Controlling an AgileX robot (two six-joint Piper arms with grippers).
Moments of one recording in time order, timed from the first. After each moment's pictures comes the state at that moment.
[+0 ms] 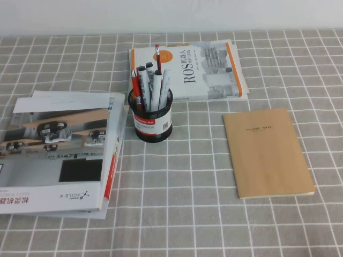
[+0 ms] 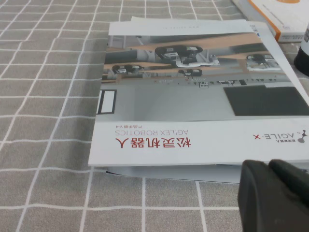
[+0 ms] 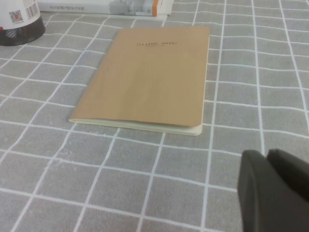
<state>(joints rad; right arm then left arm) 0.18 -0.01 0.03 0.18 0.38 -0.13 -0.07 -0.02 0.03 -0.06 0.38 0.07</state>
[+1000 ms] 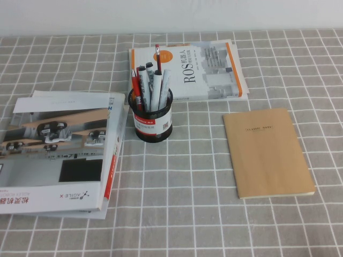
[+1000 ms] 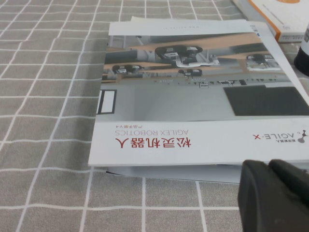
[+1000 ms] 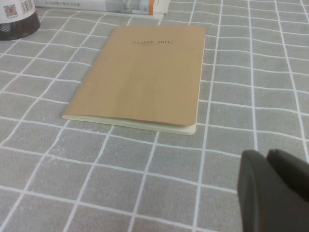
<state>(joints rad) 0.18 -0.01 0.03 0.15 0.38 -0.13 -0.07 -0.02 0.03 -0.06 0.38 0.07</state>
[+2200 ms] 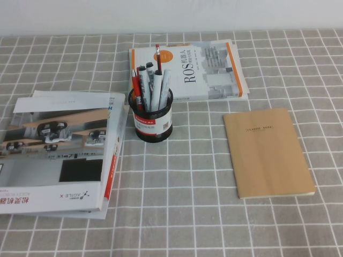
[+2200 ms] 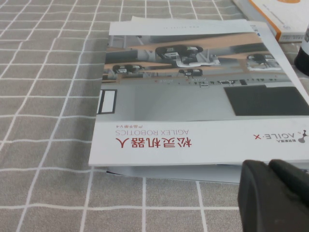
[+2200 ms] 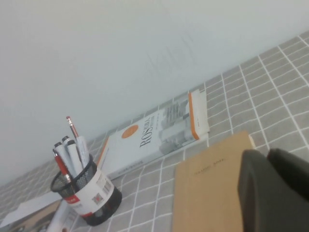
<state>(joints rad) 0.18 -0.01 0.03 0.72 0.05 -0.13 -0.07 -0.02 0.03 -0.06 0.38 0.07</state>
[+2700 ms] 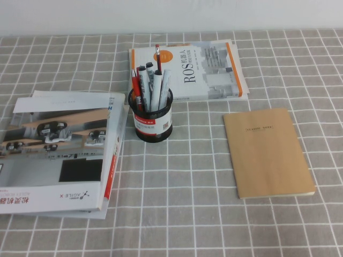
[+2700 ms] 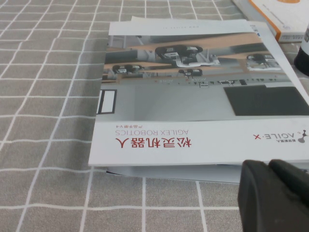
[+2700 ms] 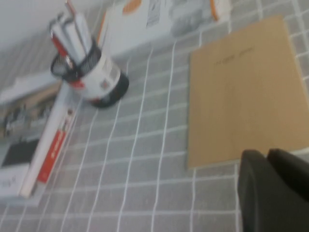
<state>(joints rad) 0.18 0.42 -0.24 0.72 0.37 -0.18 -0.07 -0.02 0.03 -0.06 0.38 0.07</state>
